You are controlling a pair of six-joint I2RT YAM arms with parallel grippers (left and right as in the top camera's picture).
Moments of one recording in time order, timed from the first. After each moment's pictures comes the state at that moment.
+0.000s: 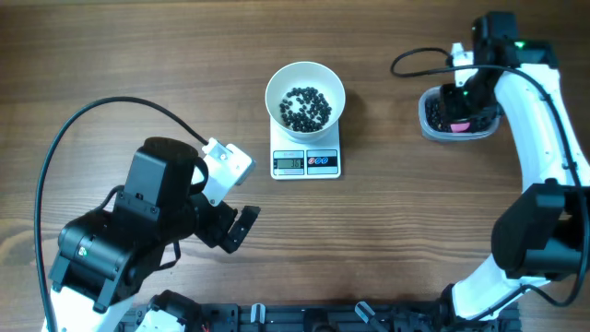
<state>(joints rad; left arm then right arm) -0.43 0.97 1.26 -1.26 0.16 0.20 -0.07 1.85 1.62 -1.19 0.00 -0.13</state>
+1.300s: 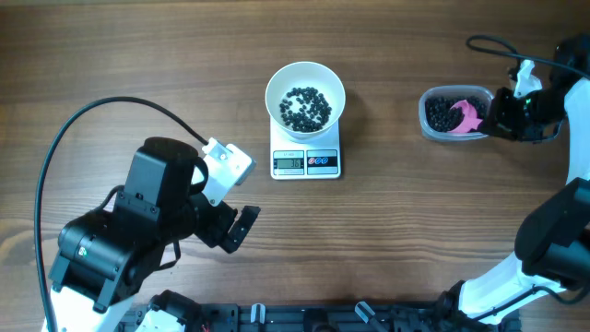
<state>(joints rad) -0.43 0.97 1.26 -1.26 0.16 0.20 -0.37 1.86 1.60 -1.29 -0.34 -0.05</state>
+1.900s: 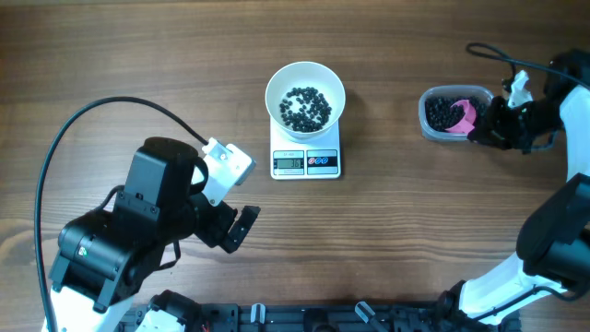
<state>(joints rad) -0.43 0.97 1.26 -1.26 0.16 0.20 -0.40 1.86 1.51 -1.25 -0.45 -0.02</state>
